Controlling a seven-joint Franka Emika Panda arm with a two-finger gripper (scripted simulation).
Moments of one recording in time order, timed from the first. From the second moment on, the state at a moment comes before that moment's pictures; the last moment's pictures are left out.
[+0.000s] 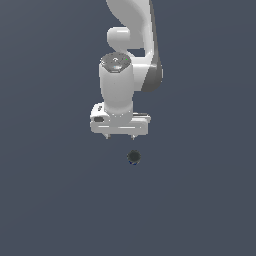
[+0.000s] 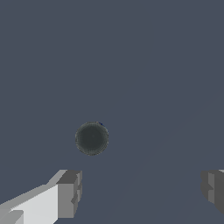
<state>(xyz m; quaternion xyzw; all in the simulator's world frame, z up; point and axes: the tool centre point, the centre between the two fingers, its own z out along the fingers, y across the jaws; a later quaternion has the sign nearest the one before) 0.014 -0.029 0.185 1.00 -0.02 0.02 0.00</state>
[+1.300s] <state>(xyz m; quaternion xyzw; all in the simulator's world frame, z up) 0.016 -0.023 0.167 1.00 0.06 0.02 0.02</state>
